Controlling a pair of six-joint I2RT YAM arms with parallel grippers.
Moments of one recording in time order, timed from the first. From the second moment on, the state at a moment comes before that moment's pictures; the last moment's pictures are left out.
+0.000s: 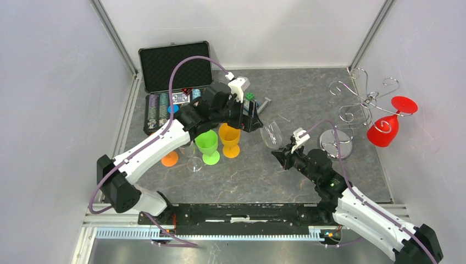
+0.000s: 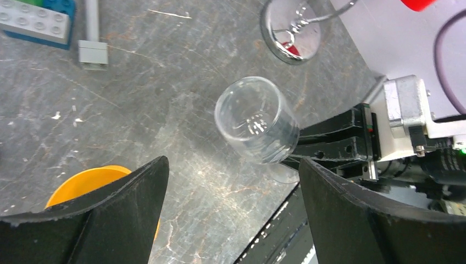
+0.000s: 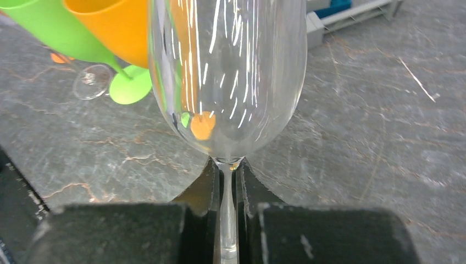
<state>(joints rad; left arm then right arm) -0.78 1.44 1.38 -0.47 0.19 -0.40 0.68 0.62 0.25 0.13 0.00 0.19</state>
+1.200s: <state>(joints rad) -0.78 1.61 1.49 -0.57 0.64 -0.39 0.68 0.66 0.22 0.28 -0.24 0.12</state>
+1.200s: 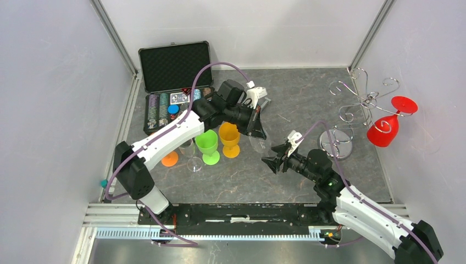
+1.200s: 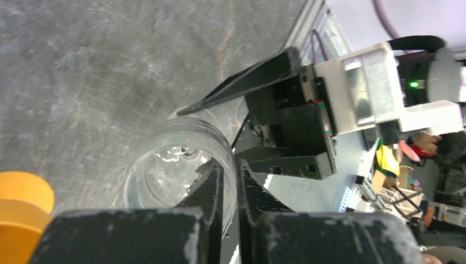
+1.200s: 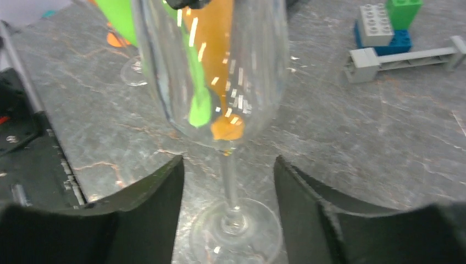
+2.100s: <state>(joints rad) -0.92 1.84 1.71 -0.74 0.02 -0.26 0.68 0.57 0.62 -0.22 -0.15 -0.11</state>
